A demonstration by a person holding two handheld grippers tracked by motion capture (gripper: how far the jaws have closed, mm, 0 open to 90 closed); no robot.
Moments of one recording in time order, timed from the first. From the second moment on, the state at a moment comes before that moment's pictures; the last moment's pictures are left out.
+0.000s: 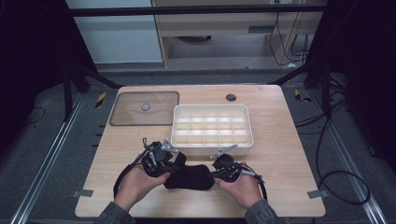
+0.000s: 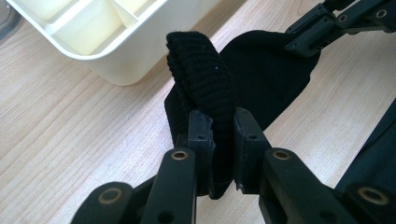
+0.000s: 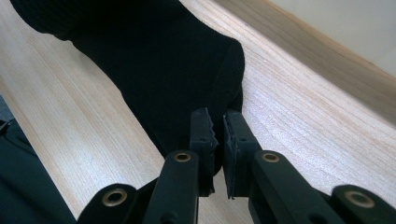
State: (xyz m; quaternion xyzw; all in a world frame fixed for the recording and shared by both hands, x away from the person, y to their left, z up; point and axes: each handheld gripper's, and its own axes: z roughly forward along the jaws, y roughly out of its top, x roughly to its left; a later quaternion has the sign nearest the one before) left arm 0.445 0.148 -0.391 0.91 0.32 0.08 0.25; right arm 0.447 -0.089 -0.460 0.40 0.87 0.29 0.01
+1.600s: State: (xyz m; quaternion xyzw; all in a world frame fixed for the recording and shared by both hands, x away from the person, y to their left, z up) left arm 0.441 0.116 -0.408 0.92 0.30 0.06 0.24; right arm 0.445 -0.084 -0.458 0.40 0.87 0.30 0.01
